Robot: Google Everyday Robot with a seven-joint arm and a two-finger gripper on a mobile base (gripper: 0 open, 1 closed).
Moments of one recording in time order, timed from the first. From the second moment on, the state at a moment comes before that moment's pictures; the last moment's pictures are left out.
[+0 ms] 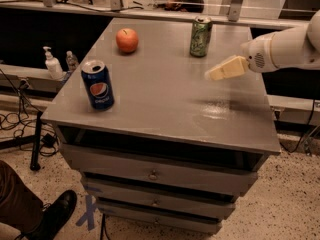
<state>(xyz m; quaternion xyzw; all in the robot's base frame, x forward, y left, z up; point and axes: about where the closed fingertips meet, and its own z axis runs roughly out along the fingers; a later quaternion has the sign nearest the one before) 0.655 -0.189 0.890 -0.36 0.81 0.16 0.44</state>
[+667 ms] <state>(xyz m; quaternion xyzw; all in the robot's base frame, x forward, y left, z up) 0.745 -0.167 0.895 -0.26 0.77 0.22 0.54</state>
